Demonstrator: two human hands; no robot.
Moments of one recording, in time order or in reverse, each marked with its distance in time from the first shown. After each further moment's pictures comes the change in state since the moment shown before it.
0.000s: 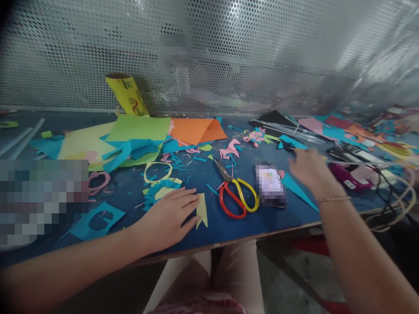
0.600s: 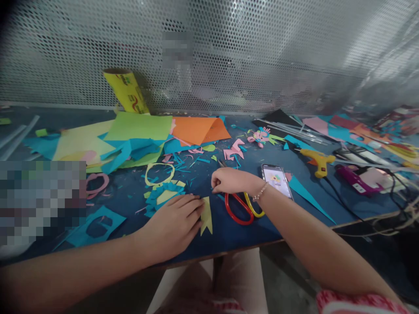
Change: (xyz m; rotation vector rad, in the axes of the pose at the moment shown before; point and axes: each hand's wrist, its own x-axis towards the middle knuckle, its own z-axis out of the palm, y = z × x) left_hand -0.003 -0.003 0.009 0.094 -0.001 0.080; right_hand 0.028 -0.176 -0.016 0.658 -0.879 -0.570
